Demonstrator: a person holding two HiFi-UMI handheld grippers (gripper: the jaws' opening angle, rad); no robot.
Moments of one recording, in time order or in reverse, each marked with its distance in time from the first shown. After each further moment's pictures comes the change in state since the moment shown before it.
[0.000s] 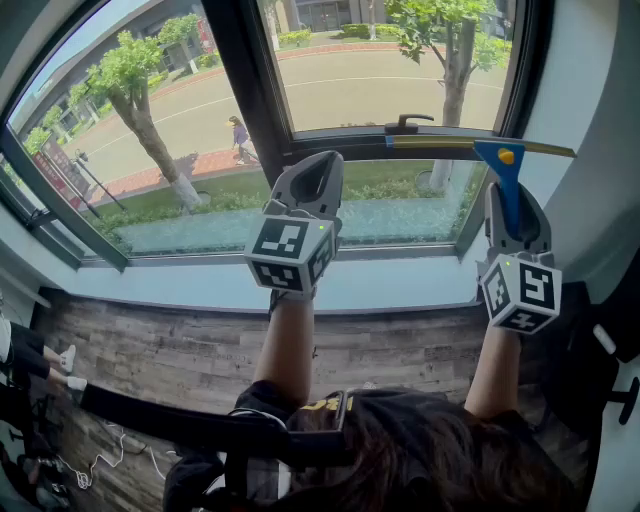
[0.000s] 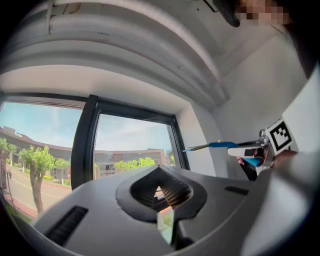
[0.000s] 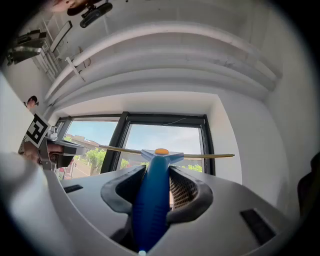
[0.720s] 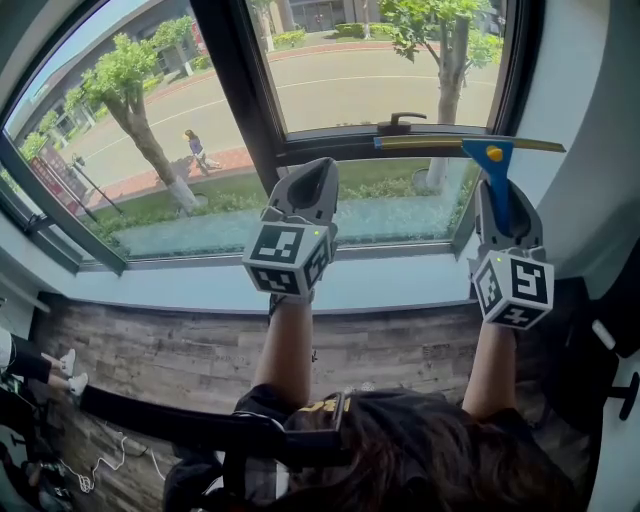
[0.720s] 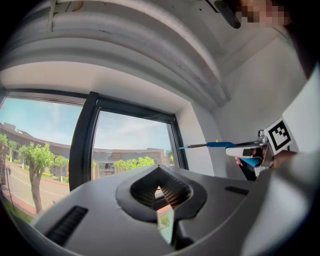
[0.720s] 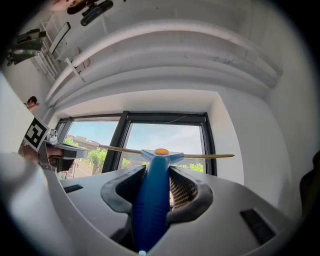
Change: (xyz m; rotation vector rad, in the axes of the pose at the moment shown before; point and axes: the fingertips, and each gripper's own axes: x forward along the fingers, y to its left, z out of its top) left arm 0.006 -0.009 -0.010 -0.030 -0.003 0.015; right arm 0.007 -0.004 -0.010 0.010 0.011 0.023
